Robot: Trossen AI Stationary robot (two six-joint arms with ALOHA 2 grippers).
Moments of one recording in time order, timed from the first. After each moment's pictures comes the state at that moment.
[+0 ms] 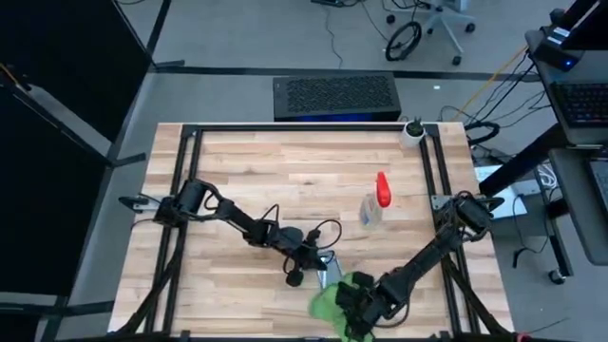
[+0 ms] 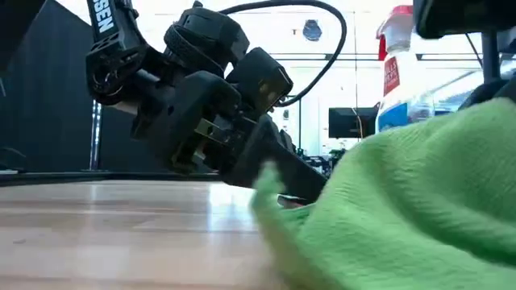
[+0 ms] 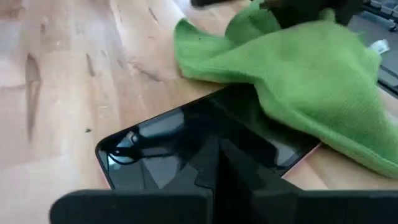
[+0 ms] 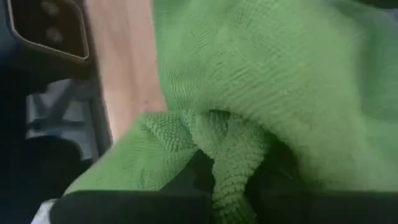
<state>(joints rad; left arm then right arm) -0.22 2.18 0.94 0.79 0.23 -0.02 0.73 1.94 1.25 -0.41 0.26 1.03</state>
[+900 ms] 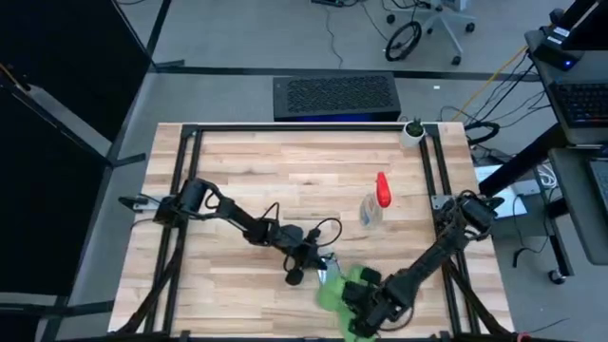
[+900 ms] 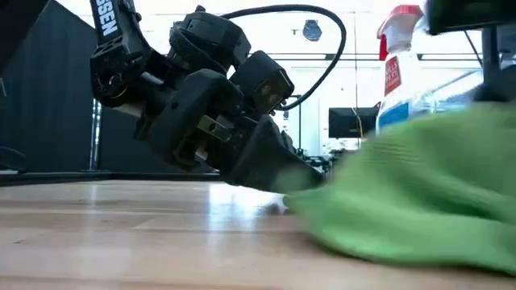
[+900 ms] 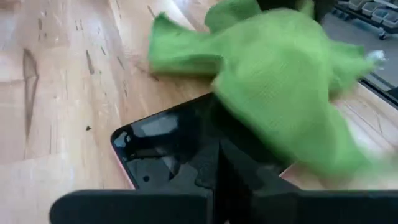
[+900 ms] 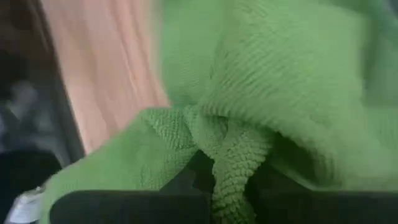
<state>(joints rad) -0.20 2.18 0.94 0.80 0.26 -0.05 0.80 1.92 1.25 -0.60 0.22 1.17</state>
